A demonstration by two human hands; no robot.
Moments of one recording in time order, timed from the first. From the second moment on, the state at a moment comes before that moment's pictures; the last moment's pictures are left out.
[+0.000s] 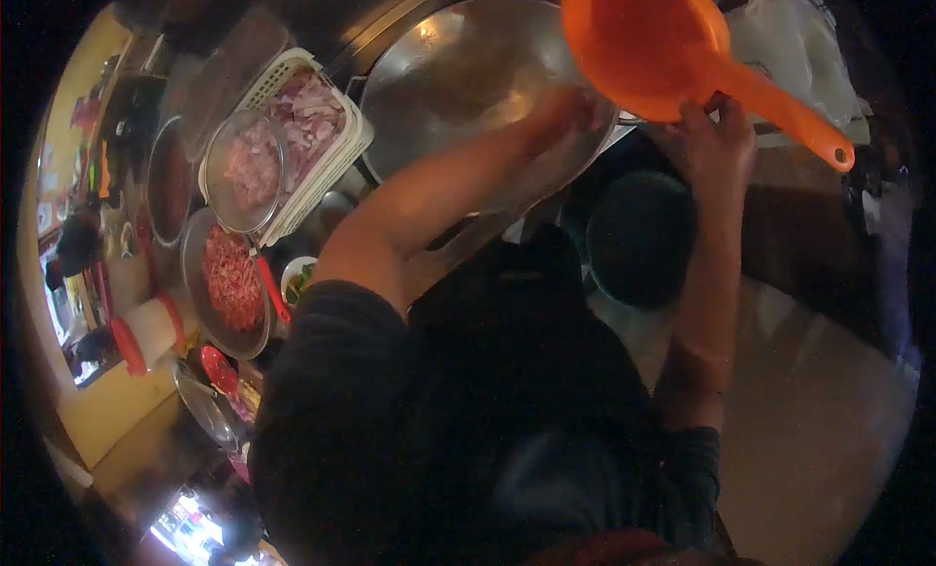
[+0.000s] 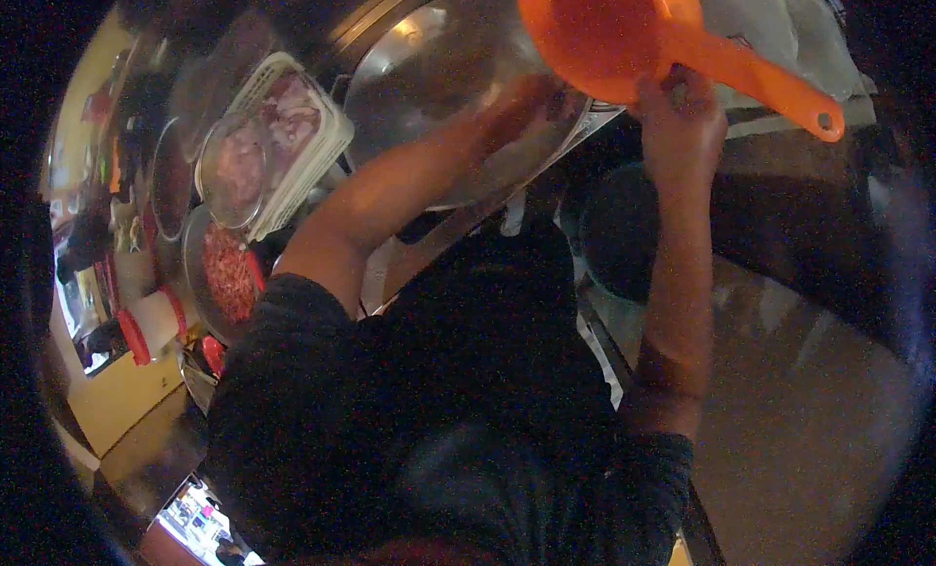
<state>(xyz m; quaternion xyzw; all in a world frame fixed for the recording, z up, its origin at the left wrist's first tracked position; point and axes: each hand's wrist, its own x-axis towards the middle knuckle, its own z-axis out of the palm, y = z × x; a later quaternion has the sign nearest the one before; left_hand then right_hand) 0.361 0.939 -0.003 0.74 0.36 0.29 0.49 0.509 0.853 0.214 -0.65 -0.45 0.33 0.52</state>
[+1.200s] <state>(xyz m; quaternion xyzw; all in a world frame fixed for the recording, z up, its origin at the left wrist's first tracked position) 0.187 1.003 -0.075 0.72 0.68 0.06 0.08 0.468 0.936 0.188 -0.58 -0.50 0.31 0.56</state>
